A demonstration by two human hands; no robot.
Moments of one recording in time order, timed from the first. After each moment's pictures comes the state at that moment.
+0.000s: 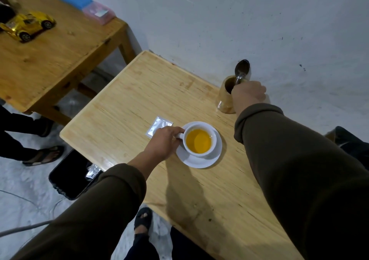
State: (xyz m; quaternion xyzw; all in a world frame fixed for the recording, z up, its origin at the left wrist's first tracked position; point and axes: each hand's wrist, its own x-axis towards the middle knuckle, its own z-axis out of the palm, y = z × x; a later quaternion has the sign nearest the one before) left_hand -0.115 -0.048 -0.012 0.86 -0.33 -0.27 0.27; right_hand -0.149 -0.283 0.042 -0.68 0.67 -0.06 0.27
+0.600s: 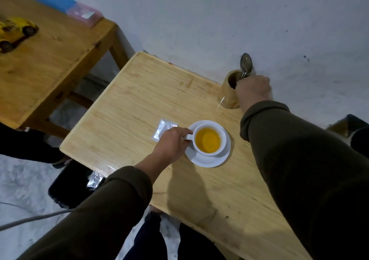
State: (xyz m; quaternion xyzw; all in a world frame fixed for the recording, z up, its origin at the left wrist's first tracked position) left_hand -0.099 -0.044 -0.021 0.82 -0.38 -0.30 0.29; right_hand -0.146 -0.274 0.039 -0.66 0.70 -0.12 0.26
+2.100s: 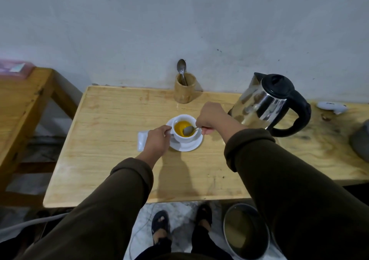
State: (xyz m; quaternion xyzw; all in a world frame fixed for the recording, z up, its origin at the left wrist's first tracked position) left_hand -0.085 -0.031 -0.006 0.78 -0.46 -0.33 0.27; right_hand -0.209 -0.120 0.108 -0.71 0.64 0.16 0.25
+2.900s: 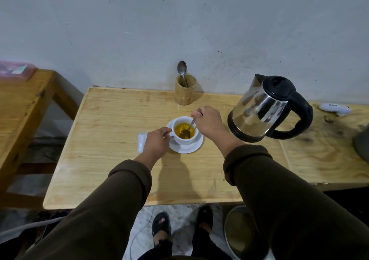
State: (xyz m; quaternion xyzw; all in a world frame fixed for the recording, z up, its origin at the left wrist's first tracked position) left_hand -0.082 -0.032 -0.007 0.78 -0.46 -0.33 0.27; right_hand -0.214 -0.110 0.083 -0.71 0.61 -0.12 0.32
